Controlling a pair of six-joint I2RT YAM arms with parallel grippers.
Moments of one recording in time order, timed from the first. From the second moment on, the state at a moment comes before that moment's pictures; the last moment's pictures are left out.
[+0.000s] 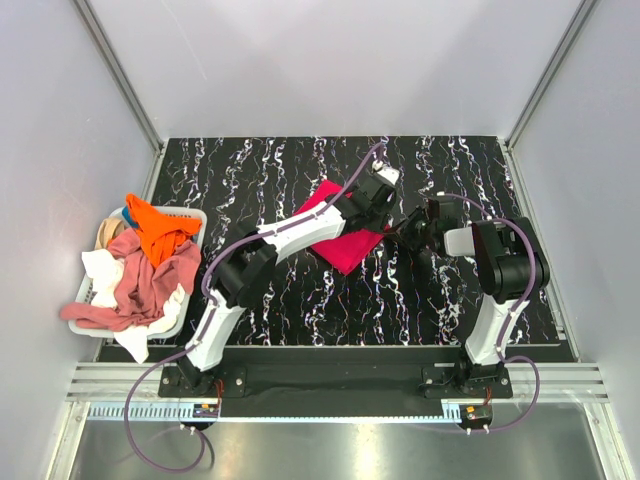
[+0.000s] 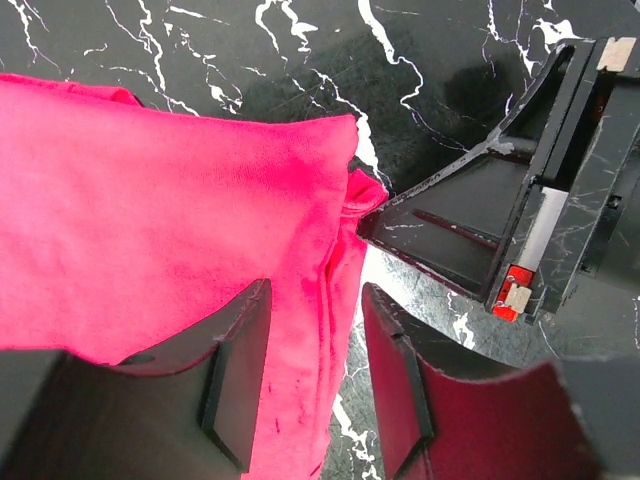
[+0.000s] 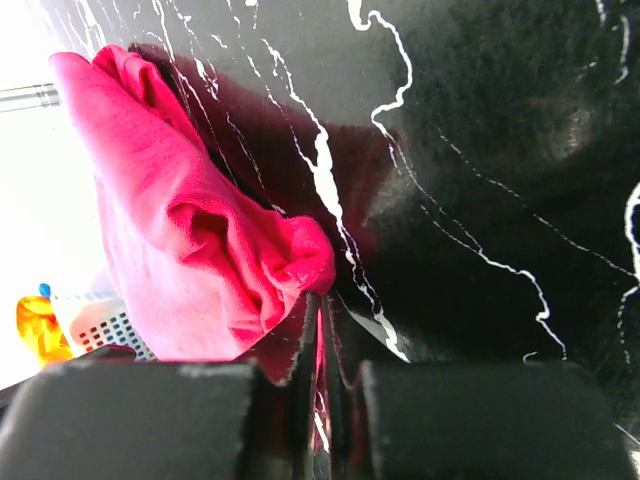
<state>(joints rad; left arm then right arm) -0.86 2.21 1.85 -0.42 -0.21 -0.30 0.13 1.90 0.84 0.34 -0.41 0.98</state>
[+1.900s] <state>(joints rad) -0.87 2.43 2.03 -0.41 -0.29 -0.23 0.13 1.93 0.81 0.46 -0.44 0.98</state>
